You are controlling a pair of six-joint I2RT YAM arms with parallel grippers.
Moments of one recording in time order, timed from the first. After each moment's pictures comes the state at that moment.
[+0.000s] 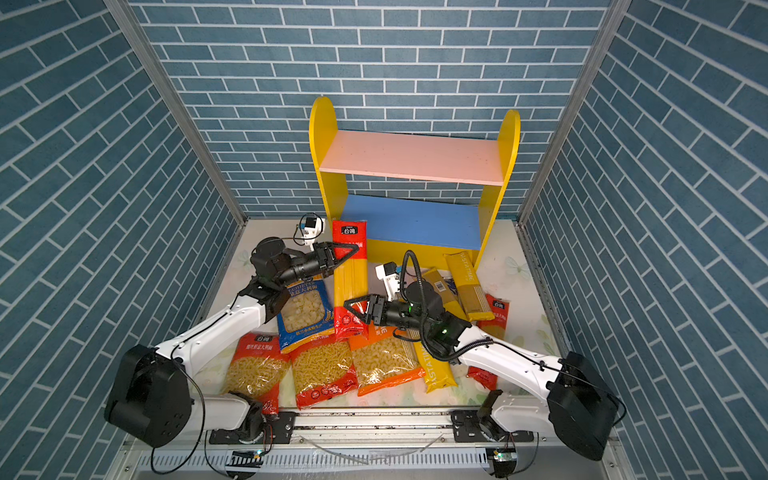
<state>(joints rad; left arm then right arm) -0.38 1.37 0.92 0.52 0.79 -1.23 0.92 1.22 0.72 0.38 -0.44 1.02</state>
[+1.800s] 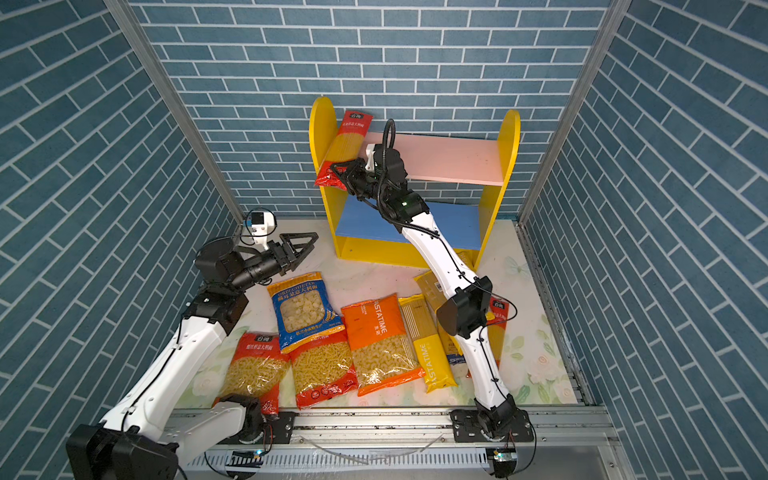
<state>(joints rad) -0.16 1.06 0.92 0.11 0.73 -1.00 0.65 2.30 2.62 -0.32 -0.36 1.25</state>
